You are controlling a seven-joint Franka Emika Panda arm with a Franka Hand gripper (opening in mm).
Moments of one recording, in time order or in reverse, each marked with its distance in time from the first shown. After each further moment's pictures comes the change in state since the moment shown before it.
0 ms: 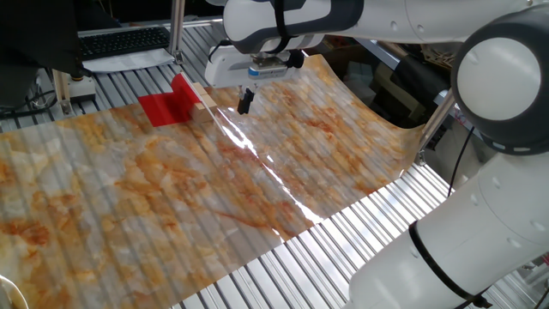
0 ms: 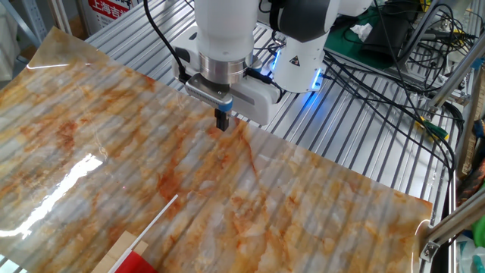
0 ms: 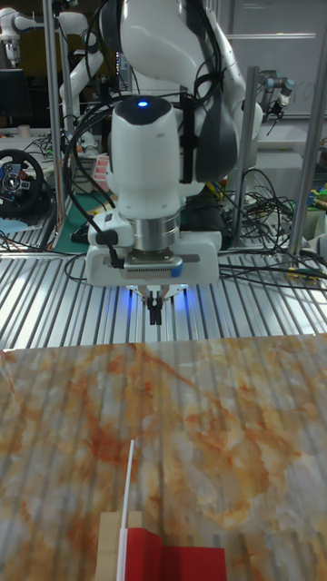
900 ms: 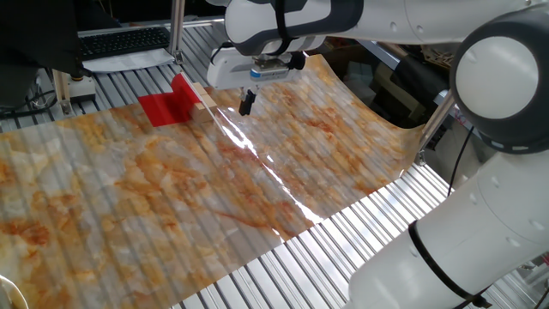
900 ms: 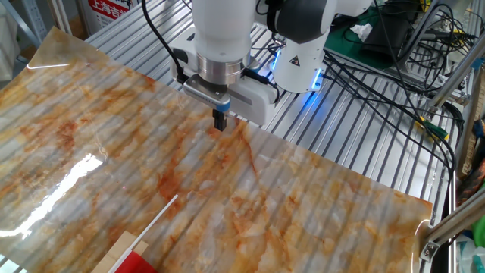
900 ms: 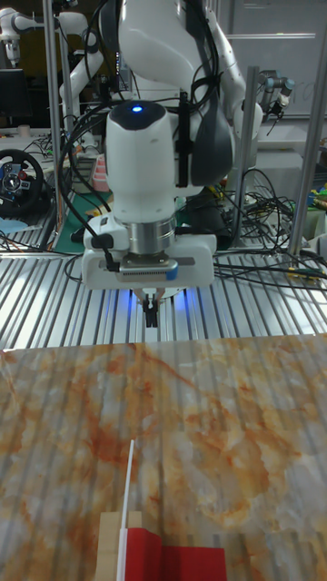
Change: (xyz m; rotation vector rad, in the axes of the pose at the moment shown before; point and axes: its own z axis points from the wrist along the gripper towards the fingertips) arm 0.000 -0.008 0.006 0.000 -0.001 -0.007
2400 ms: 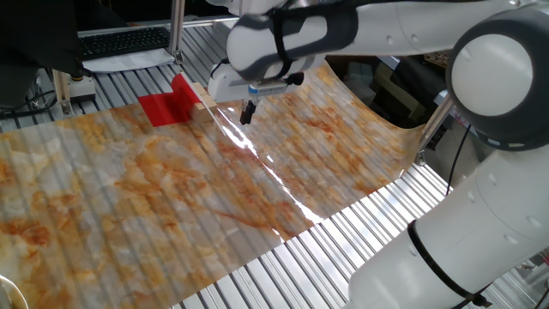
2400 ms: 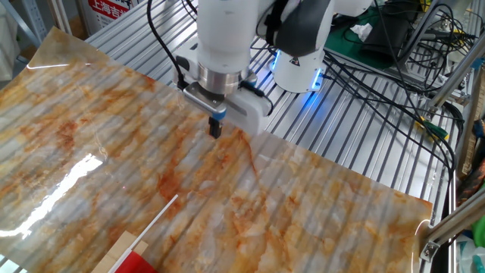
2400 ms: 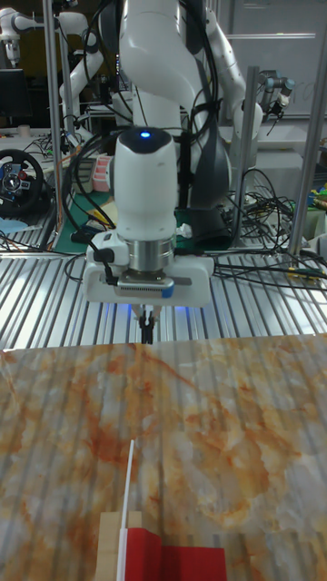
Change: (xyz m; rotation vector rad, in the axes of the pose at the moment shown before) arm 0.003 -0.004 0.023 0.032 -0.031 0.059
